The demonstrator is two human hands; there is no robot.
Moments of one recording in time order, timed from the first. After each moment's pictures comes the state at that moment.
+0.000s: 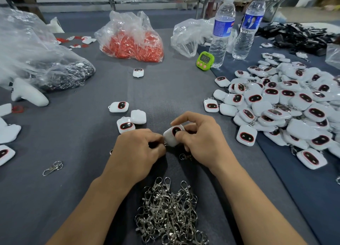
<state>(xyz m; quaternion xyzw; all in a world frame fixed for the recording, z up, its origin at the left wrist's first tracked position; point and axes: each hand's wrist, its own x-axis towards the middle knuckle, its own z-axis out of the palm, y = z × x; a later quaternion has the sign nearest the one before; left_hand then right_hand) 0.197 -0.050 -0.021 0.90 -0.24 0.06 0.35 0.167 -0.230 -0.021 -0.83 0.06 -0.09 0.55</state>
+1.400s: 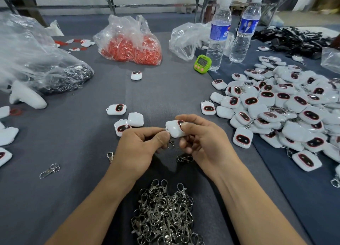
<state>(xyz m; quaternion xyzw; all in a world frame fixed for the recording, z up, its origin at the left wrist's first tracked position) 0.193 -0.069 -0.015 0.77 -0.16 -0.02 0.62 0.167 -0.231 -0.013 -0.51 0.13 -0.01 0.85</state>
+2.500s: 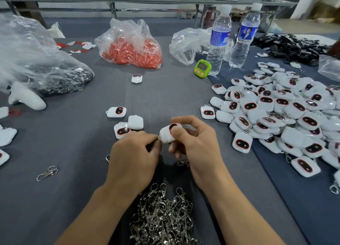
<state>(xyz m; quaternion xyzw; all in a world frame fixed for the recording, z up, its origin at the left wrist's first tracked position) 0.187 -0.061 -0.020 0.91 -0.20 0.18 0.32 0.161 -0.209 -0.014 -0.60 0.09 -0.11 0.79</state>
